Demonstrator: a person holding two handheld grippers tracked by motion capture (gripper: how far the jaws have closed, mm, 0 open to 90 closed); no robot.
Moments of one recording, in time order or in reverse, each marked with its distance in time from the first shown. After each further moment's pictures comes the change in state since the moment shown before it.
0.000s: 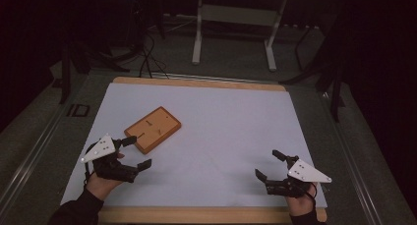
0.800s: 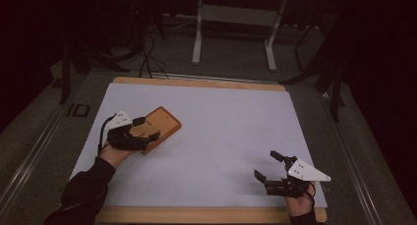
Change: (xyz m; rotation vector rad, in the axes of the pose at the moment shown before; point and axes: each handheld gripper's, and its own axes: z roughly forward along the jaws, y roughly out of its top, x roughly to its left) left arm 0.054 0.017 0.058 0.157 0.119 0.007; right arm -0.001 -0.004 0.003 -0.005 0.044 0.040
